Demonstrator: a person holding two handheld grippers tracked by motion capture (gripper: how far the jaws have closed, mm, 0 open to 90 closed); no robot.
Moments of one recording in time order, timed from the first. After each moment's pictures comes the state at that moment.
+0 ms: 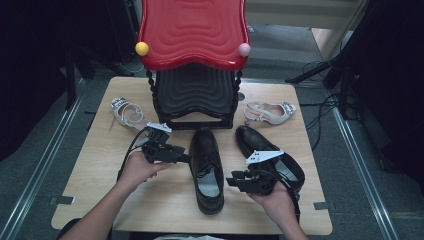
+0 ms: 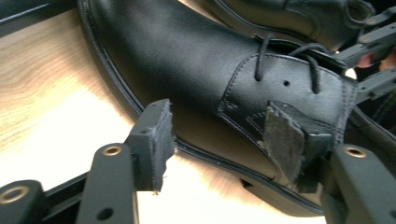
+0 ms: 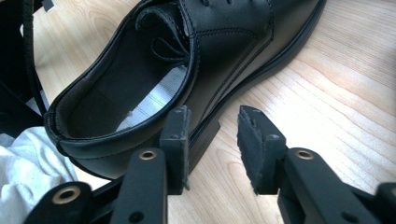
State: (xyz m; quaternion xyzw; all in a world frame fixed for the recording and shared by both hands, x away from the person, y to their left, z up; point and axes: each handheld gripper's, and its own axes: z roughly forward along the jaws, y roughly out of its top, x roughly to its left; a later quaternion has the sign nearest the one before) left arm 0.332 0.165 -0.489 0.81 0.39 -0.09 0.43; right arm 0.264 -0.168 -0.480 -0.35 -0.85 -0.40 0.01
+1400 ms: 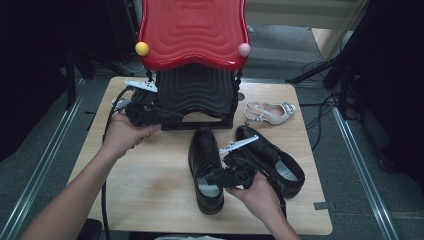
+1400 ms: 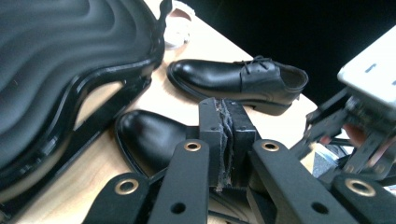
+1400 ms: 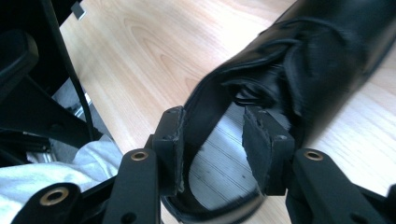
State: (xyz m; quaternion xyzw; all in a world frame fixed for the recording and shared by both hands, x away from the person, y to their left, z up) left arm 0.364 0.187 -0.363 0.81 0.32 -0.03 0.48; right arm 0.264 -0.101 -0.435 -0.37 -0.86 -0.34 0.07
